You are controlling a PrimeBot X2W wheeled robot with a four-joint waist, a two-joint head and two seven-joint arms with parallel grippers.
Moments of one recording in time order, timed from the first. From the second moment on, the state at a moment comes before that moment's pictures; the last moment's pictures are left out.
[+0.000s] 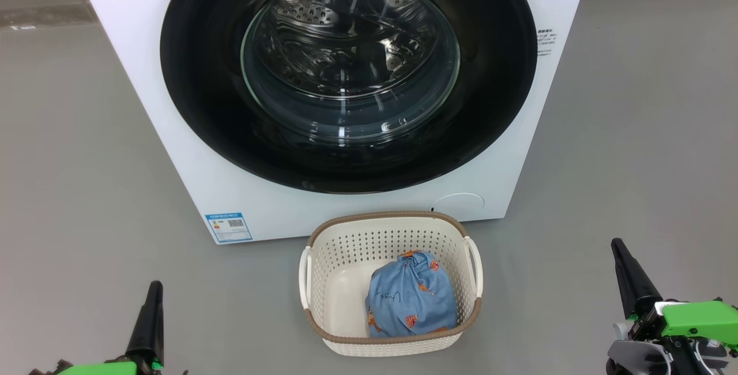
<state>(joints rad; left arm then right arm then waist) -0.07 0.04 0.08 0.26 -1.62 -0.12 0.11 -0.06 -0.04 -0.13 0.27 1.61 0.12 0.11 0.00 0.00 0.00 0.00</state>
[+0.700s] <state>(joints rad) -0.02 0.02 0.07 0.30 -1.62 -0.12 0.10 -0.02 -0.02 -0.13 0.32 1.61 0.12 0.11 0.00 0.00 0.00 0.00</state>
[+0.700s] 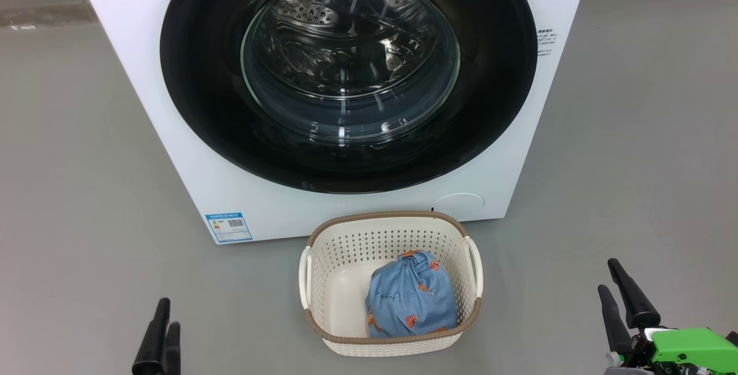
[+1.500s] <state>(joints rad) -0.03 0.03 0.03 0.28 -1.57 -0.12 0.04 -0.02 -0.04 -0.13 0.28 1.54 0.12 0.07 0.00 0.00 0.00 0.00</state>
